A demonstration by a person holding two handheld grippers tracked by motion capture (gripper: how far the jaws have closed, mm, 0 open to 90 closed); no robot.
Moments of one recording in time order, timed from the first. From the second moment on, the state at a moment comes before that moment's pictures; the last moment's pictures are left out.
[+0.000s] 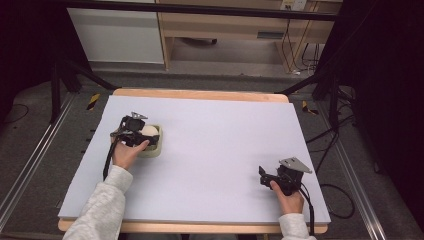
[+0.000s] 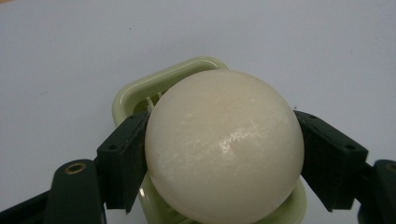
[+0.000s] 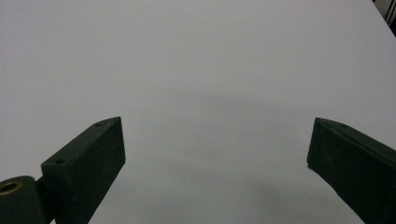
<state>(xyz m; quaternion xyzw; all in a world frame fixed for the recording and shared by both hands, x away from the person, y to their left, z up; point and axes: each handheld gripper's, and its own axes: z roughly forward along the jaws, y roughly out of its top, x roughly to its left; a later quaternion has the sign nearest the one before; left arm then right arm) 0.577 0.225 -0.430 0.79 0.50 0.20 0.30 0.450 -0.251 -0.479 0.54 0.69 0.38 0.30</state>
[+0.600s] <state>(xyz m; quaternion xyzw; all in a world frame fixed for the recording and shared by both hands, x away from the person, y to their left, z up) 0.578 0.227 -0.440 0.79 0.50 0.20 0.29 0.450 -0.251 -0.479 0.54 0.68 0.38 0.30</state>
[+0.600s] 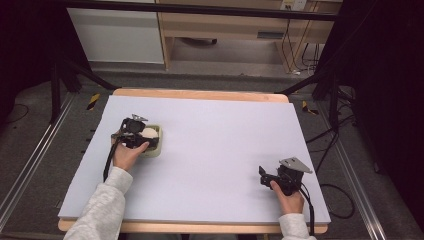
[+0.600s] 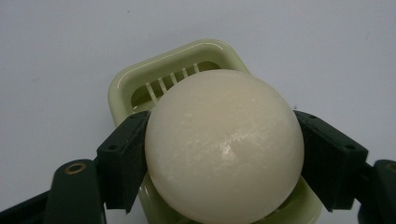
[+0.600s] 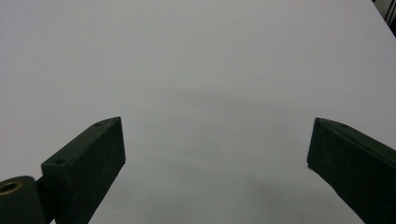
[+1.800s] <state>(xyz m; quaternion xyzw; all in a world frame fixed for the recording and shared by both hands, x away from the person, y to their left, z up) 0.514 0.256 -0.423 0.76 0.49 0.20 0.37 0.448 -0.252 -0.478 0.54 0.68 0.39 0.30</state>
